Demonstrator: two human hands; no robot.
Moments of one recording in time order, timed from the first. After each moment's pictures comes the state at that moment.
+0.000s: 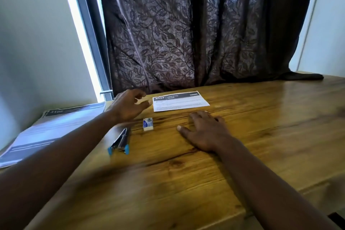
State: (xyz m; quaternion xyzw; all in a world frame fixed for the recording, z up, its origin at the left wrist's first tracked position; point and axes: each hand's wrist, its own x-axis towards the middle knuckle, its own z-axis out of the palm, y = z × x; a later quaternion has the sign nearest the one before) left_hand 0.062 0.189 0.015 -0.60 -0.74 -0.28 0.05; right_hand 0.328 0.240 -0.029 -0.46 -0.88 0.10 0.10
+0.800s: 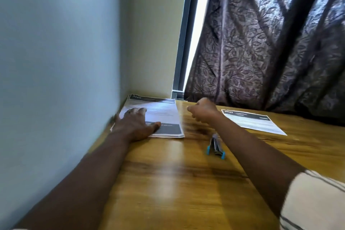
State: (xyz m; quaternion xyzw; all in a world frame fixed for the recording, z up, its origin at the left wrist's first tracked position) left_hand -0.085 0.006 -0.029 -0.40 -0.90 -0.16 0.03; right_hand 0.076 0.174 0.031 -0.42 -0.84 0.29 0.22
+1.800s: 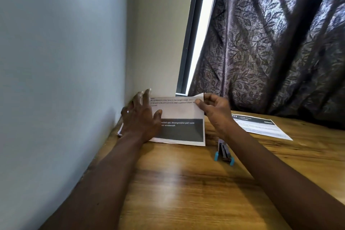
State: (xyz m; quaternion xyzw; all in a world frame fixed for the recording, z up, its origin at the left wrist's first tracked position) left_hand -0.074 0.009 -0.016 -0.38 -0.84 -0.36 0.17; right_hand 0.087 0.151 0.034 -0.22 -0.68 0.55 0.44
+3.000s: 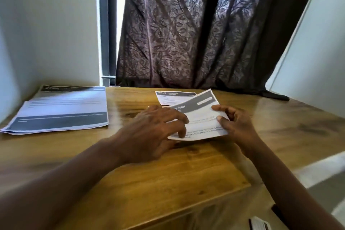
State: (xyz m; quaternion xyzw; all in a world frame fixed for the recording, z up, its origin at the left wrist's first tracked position) left_hand 0.122 0.049 -0.002 -0.85 -0.44 -0.22 0.19; right_hand 0.367 0.180 0.001 -0.42 -0.71 0.35 0.45
